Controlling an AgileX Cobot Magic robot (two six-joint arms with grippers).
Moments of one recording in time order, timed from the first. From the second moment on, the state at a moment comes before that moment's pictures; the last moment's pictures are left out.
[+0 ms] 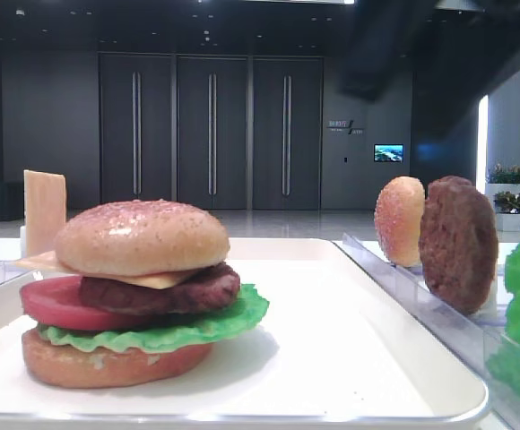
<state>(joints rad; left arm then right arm) 0.04 -0.01 -0.47 0.00 1.11 0.06 0.55 1.46 -1.00 0.39 0.85 -0.39</state>
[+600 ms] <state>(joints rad) 0.04 -0.01 -0.47 0.00 1.11 0.06 -0.05 1.22 -1.08 0.02 1.21 -0.07</state>
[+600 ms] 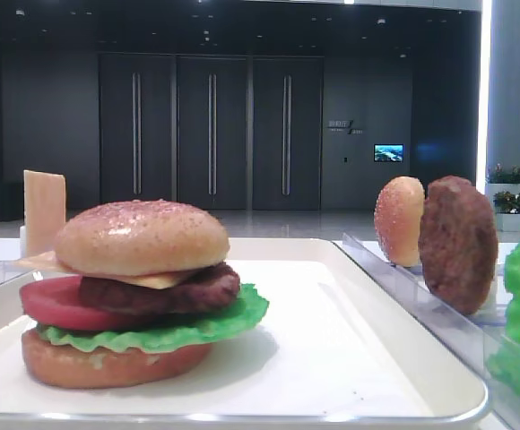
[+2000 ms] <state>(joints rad) 0.04 -0.01 -0.47 0.00 1.11 0.06 -0.13 0.21 -0.77 0.08 1.23 -0.06</state>
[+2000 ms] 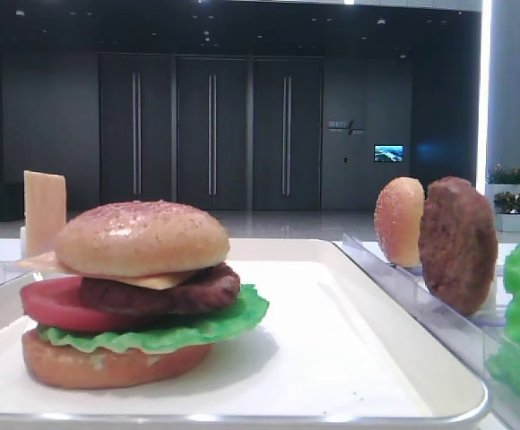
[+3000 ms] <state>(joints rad) 0.04 -0.01 -0.47 0.00 1.11 0.06 -0.13 -0.01 -0.54 0.09 1.21 -0.09</state>
